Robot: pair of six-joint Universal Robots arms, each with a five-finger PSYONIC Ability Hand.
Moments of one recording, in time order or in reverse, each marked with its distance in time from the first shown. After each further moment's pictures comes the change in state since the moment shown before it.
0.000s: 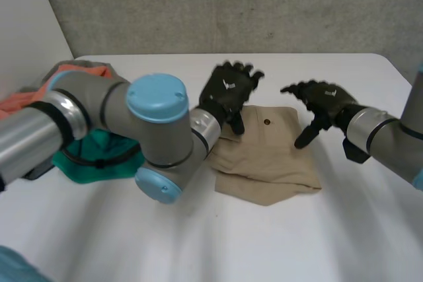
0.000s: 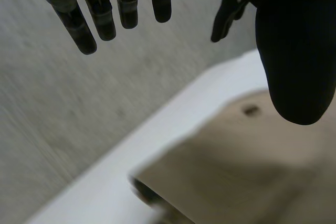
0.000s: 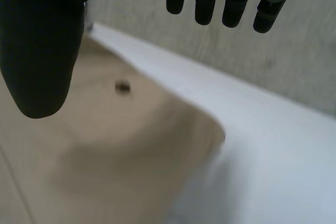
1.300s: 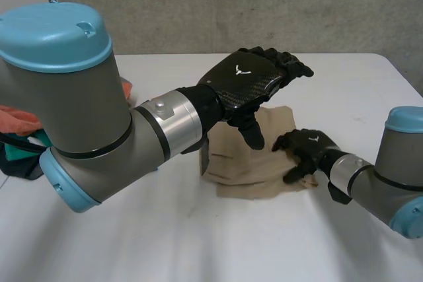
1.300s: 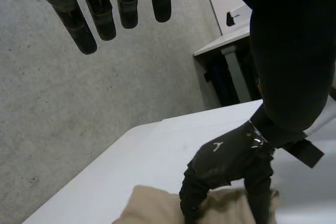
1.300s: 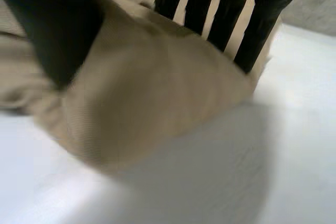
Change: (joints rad) left arm 0.044 0.433 -0.249 -0.196 0.406 -0.106; right arm 0.011 0.106 0.214 -0.231 -0.017 -0.020; left_hand -0.002 0.000 0.000 0.000 0.000; right_hand 0.545 0.666 0.659 0.677 0.610
